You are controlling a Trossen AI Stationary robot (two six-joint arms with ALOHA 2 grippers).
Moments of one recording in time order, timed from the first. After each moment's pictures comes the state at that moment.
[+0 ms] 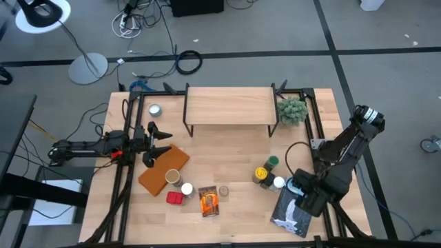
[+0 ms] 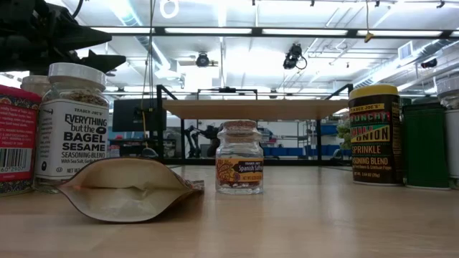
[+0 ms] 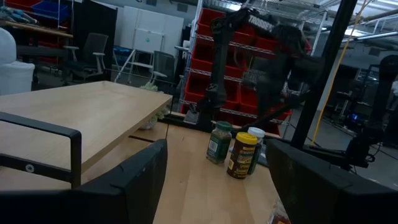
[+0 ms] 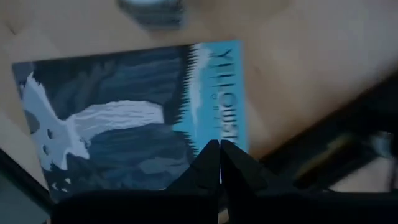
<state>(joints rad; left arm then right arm) -0.01 0.02 0.01 0.14 -0.08 -0.21 0.94 1.40 1.10 -1.32 0.08 1.52</state>
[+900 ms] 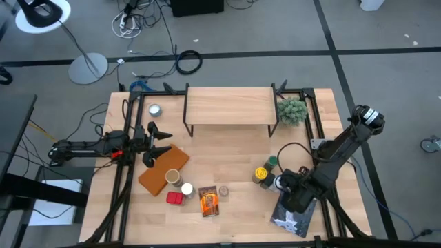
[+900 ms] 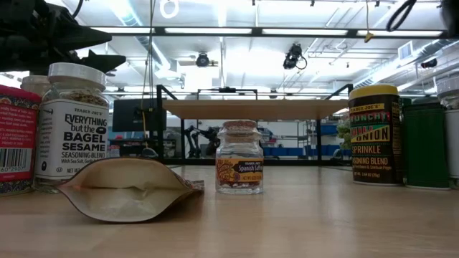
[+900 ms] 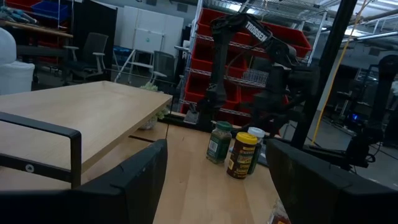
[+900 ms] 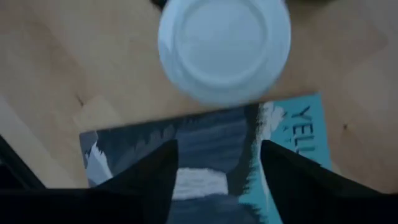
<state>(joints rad) -0.01 0.02 0.01 0.14 -0.08 -0.21 0.83 1.40 0.94 -0.94 0.18 1.47</state>
